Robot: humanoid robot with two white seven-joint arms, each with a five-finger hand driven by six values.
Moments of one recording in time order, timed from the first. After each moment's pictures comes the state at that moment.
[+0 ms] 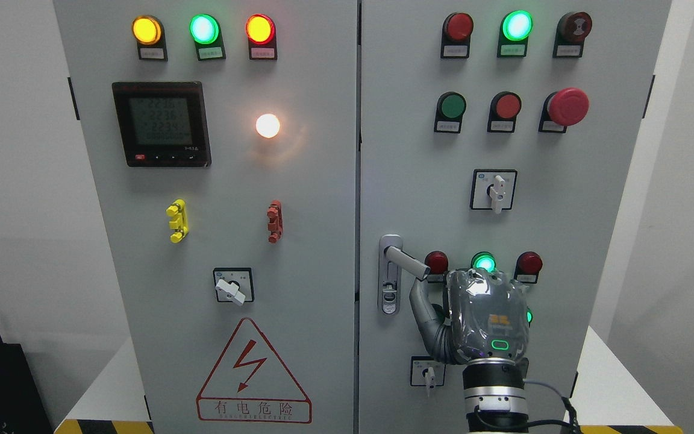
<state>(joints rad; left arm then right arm) 0.05 -0.05 -0.10 0.00 0.20 -0.11 0.00 -0.47 0.14 0.23 -1.79 1.50 0.30 0.01</state>
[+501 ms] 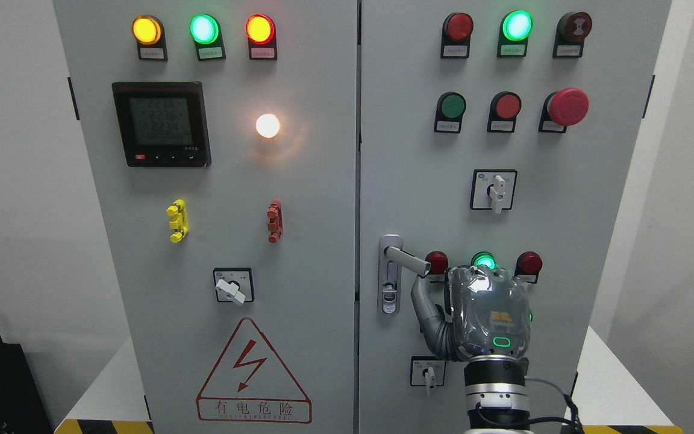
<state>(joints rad) 0.05 -0.05 -0.10 0.00 0.20 -0.11 0.00 -0.48 0.14 0.22 -1.79 1.50 0.30 0.01</state>
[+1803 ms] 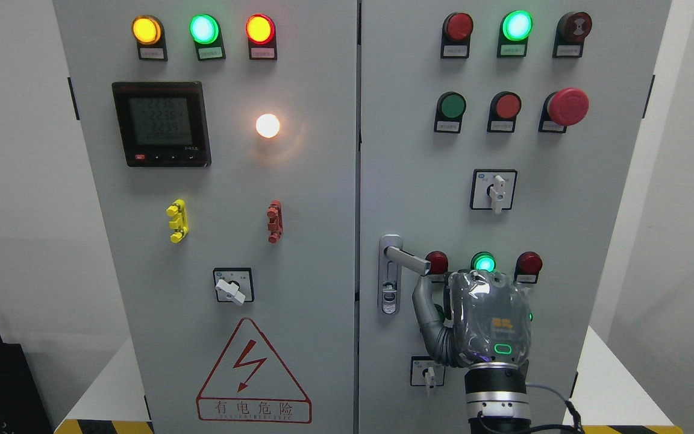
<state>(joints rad) 0.05 -0.05 -0.10 0.00 0.20 -0.11 0.00 -0.44 0.12 0.24 -1.82 1.46 0.29 -0.02</state>
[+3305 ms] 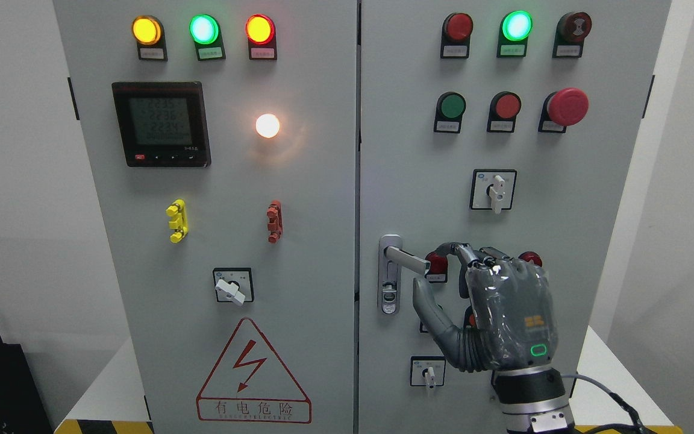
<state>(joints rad) 0.05 -0.05 -0.10 0.00 0.20 -0.11 0.00 -0.48 -0.12 0.30 -1.94 1.11 0.14 -0.13</state>
